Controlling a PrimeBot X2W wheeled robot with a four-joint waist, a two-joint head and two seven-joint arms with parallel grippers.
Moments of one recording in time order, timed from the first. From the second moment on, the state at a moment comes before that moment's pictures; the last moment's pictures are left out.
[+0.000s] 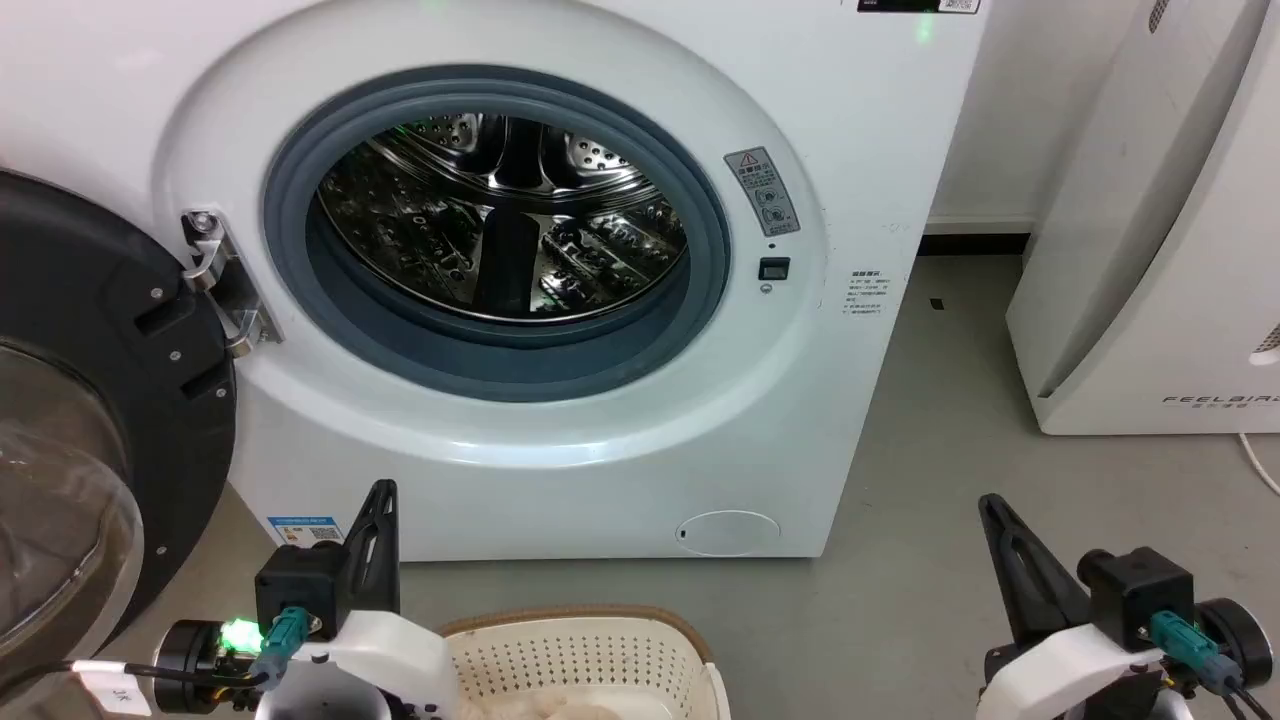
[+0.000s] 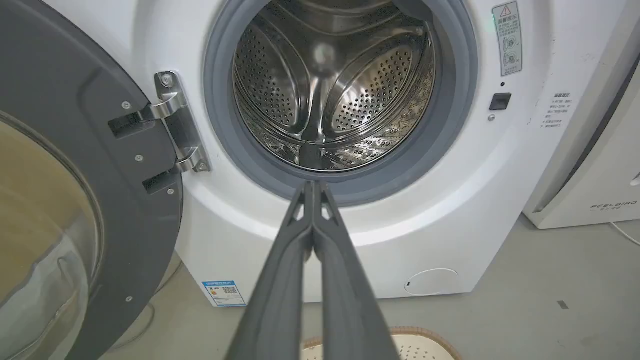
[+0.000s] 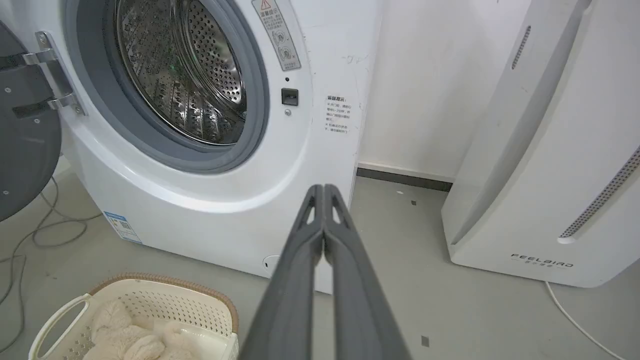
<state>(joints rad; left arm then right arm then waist) -0.01 0.05 0.00 0.00 0.00 0.00 0.00 0.01 -0.05 0.00 0.00 0.01 0.13 0.00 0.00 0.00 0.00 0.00</state>
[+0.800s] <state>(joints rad) -0.01 0.05 -0.01 0.01 0.00 0.01 0.00 0.01 -0.05 0.00 0.00 0.01 0.13 0.00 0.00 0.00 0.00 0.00</state>
